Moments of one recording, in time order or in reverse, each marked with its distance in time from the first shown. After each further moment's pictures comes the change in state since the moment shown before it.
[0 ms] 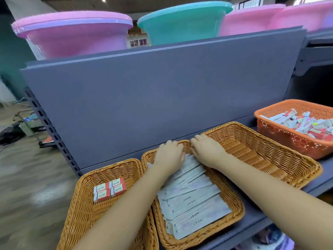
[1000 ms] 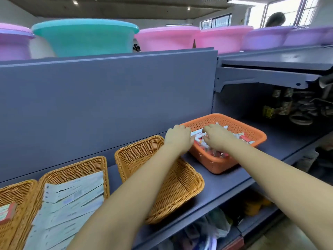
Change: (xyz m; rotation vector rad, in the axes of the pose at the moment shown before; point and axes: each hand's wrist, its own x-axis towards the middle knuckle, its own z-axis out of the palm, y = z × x) left_hand 0.184 0.273 -0.063 -0.114 0.042 0.026; right_hand -0.091 0.319 -0.047 0.028 -0.167 0.341
